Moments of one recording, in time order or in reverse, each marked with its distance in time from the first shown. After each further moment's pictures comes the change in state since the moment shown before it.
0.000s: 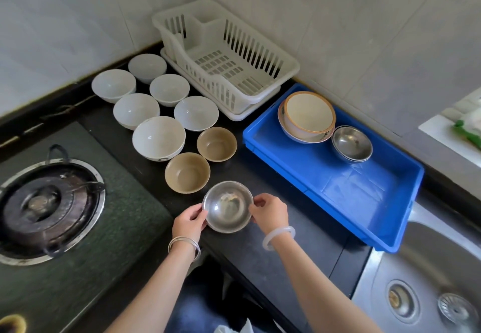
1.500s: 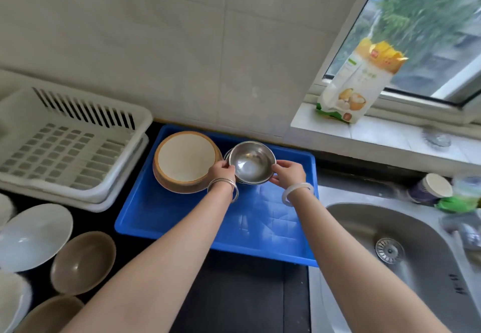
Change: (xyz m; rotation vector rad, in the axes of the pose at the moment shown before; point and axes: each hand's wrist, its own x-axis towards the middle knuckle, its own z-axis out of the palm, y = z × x) left_hand 0.016 0.116 0.385 0.460 -0.448 0.146; right_hand 0.155 0.071 -0.262 0.752 0.510 0.279
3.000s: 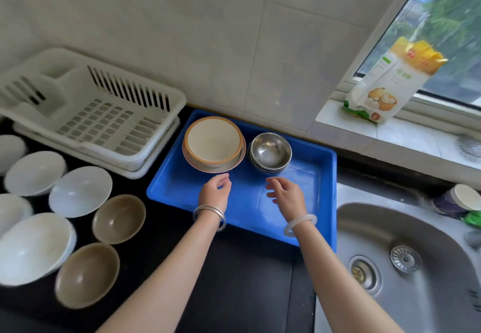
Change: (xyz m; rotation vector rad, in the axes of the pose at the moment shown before) left_hand -0.068 -0.054 -0.079 0.083 0.018 0.122; right_hand -0.089 0.040 0.017 -0.241 -0.176 -0.239
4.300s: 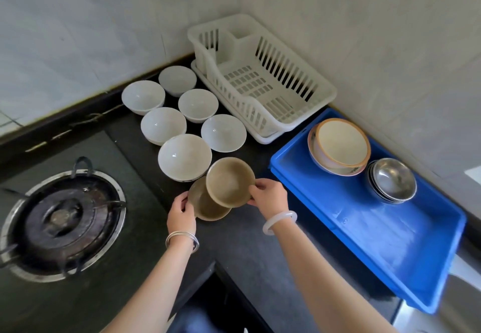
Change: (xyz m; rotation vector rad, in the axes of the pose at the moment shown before) left_hand -0.094 -0.178 -0.233 -0.426 0.709 -0.309; right_hand -0.124 -0.040 0.236 -0.263 -0.511 -0.054
